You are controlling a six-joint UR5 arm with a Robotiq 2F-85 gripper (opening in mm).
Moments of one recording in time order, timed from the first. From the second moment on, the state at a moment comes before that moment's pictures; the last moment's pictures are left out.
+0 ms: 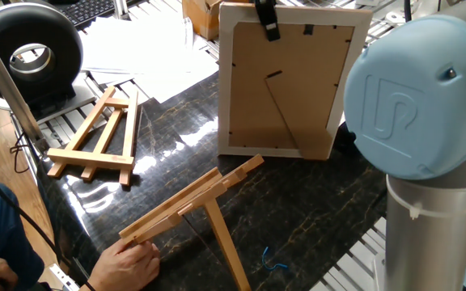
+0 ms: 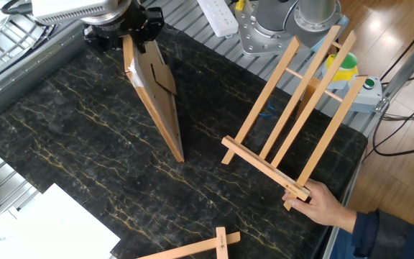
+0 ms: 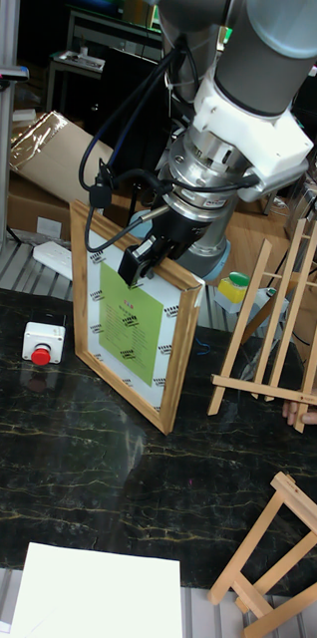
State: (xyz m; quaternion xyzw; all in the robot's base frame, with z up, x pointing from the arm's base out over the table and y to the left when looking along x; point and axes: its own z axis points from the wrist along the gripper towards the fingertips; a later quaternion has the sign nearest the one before) arm 0.510 -0.027 0.289 0.40 -0.90 -0.02 0.18
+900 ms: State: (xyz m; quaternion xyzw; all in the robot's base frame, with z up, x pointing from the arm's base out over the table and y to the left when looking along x) arm 0.544 0.000 0.277 0.43 -0.90 -0.04 0.10
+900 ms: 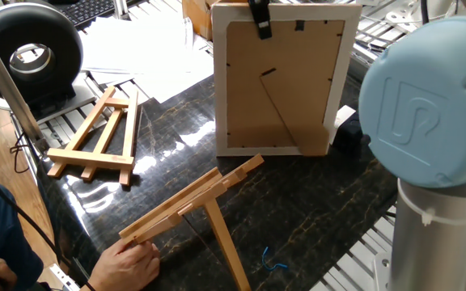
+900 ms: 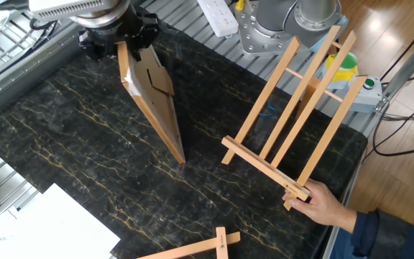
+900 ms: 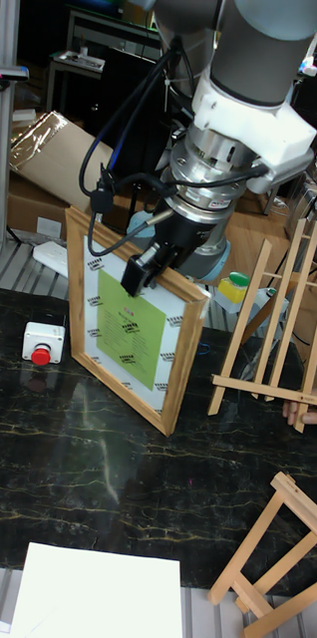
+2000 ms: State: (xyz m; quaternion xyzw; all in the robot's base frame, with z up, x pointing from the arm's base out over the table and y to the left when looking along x) arm 0.543 -0.017 0.278 0.44 -0.89 -0.01 0.11
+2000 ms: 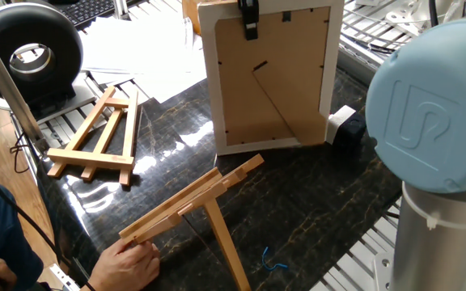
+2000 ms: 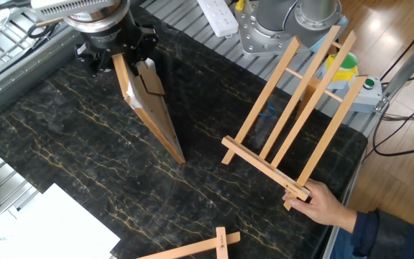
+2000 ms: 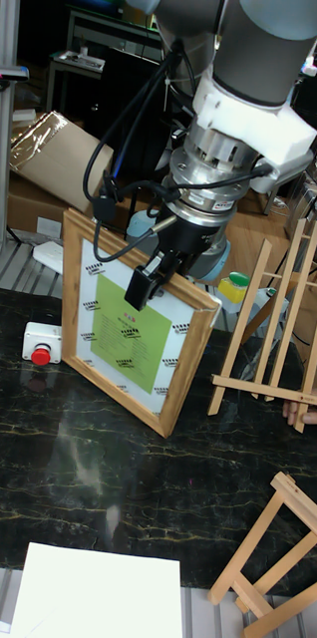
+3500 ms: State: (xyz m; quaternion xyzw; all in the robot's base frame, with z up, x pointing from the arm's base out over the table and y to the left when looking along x) arm 0.552 -0.045 0.313 0.53 -0.84 0.09 0.09
